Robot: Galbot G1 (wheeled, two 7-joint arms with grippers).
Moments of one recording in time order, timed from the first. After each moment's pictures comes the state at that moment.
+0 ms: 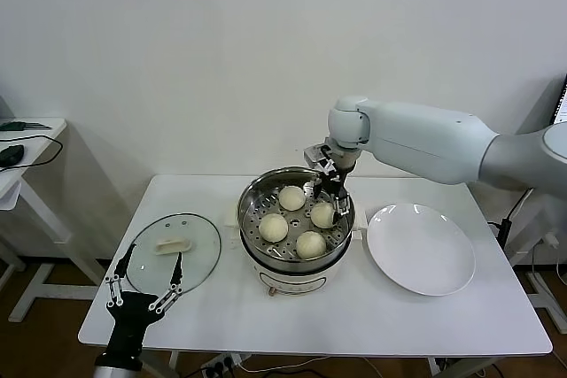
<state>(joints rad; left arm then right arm) 1.82 -1.35 -0.62 -2.23 0.07 -0.23 -0.07 0.60 1.13 -1.37 1.15 0.34 -0.16 -1.20</state>
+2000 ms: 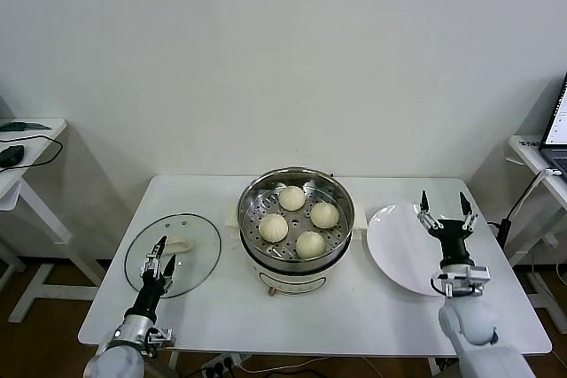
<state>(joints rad) 1.32 -1.33 -0.63 -1.52 1.34 -0.15 -0.26 -1.18 1.09 0.50 1.51 0.39 0.41 0.18</state>
